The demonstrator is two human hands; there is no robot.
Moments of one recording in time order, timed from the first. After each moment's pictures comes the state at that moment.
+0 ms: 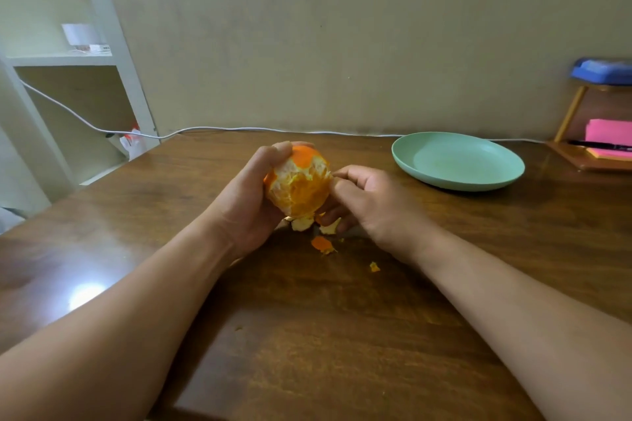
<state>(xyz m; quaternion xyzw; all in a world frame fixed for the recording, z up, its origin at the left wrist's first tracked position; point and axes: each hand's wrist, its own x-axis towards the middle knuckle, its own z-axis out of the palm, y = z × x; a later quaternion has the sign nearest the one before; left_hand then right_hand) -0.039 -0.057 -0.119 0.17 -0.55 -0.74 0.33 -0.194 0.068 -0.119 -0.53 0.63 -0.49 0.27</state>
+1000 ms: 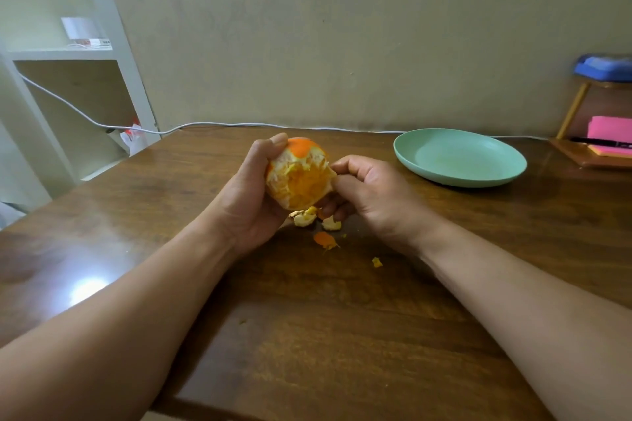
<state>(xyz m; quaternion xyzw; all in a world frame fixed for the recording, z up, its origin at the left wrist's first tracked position) -0.037 -0.058 -0.124 0.15 -0.51 -0.78 0.32 -0.197 0.062 -0.122 -0.53 0.58 -0.54 0.30</state>
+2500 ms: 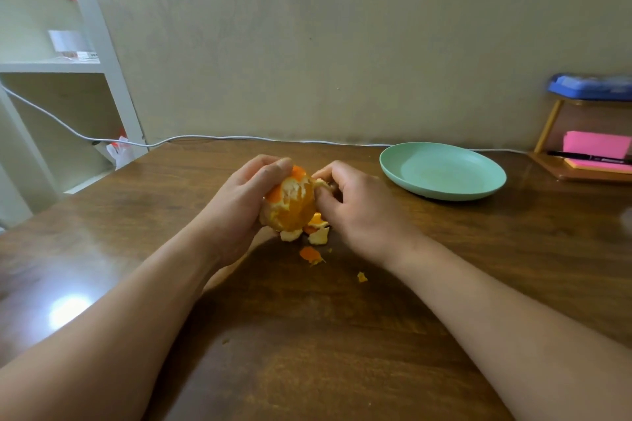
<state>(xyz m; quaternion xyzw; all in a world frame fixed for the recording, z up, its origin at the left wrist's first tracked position) -0.035 -0.062 -0.119 0.23 -0.65 -0.65 0.33 -0.197 0.065 -0.115 -0.62 0.68 -0.40 0.02</state>
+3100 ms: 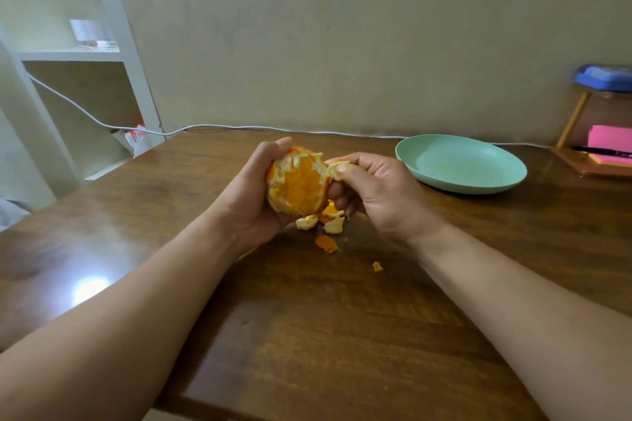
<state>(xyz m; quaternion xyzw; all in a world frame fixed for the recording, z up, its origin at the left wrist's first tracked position) -0.033 -0.063 -0.118 0.15 -0.50 -0.81 0.26 -0.196 0.055 -0.120 -0.49 0.55 -0.61 0.28</state>
